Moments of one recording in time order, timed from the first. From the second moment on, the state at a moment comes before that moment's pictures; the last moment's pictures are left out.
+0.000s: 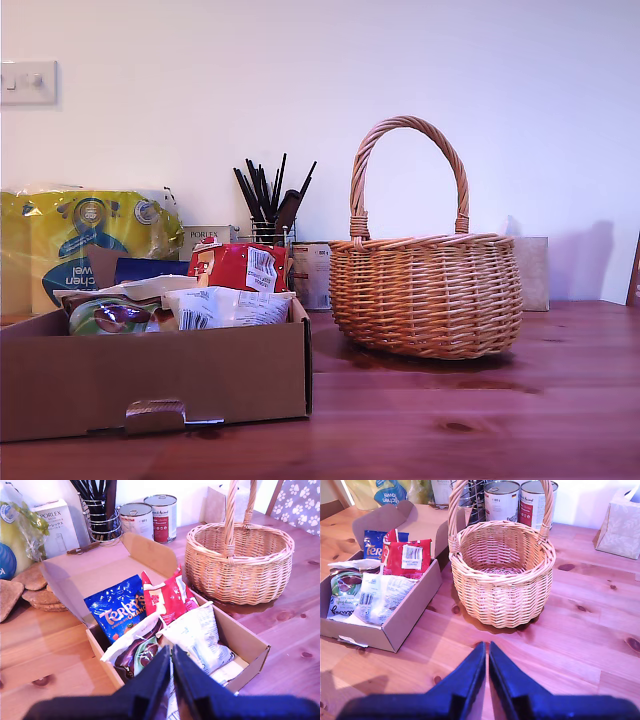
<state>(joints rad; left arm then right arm) -0.40 0.41 0.51 -0.44 0.09 -0.02 0.28 0.35 0.60 -0.66 -0.15 -0.05</state>
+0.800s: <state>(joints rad) -0.40 0.58 0.57 -0.41 0.26 0.02 0.25 0.41 0.61 -0.70 -0.44 0.02</state>
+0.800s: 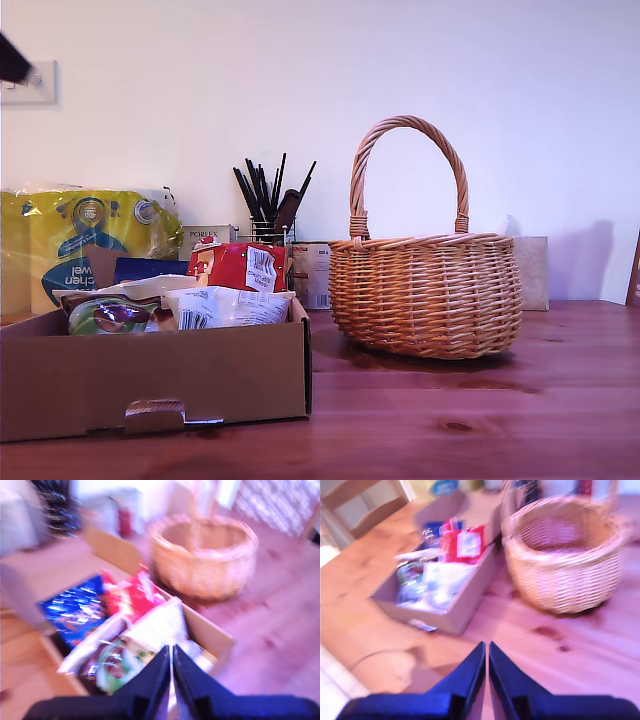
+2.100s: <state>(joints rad) -0.40 1.61 1.00 -0.29 0.30 0.68 0.25 0.57 0.61 -0.57 -0.64 -0.07</state>
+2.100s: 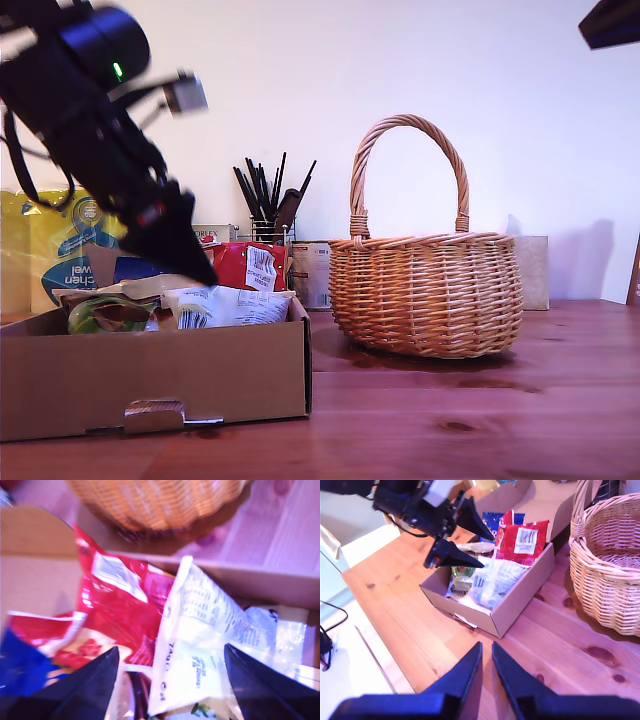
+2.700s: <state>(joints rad) -0.42 1.70 1.00 -0.38 0.33 0.68 0.25 0.59 0.61 -0.57 -0.64 -0.08</state>
